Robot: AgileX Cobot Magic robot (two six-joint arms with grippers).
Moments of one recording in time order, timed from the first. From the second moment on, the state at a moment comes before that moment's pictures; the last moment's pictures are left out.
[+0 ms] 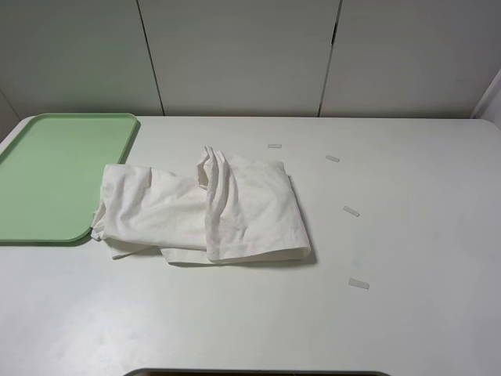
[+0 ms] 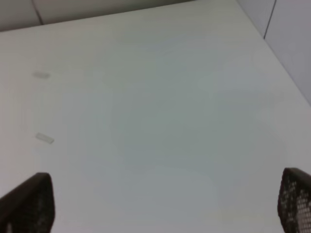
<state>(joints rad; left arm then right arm) 0.05 -0.01 -0.48 -0.02 1.06 0.07 -0.09 0.06 -0.52 -0.09 1.05 0.12</state>
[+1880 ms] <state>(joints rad) 0.05 -0.01 -0.48 -0.01 1.06 0.07 -0.09 0.00 -0.50 -0.03 1.02 -0.03</state>
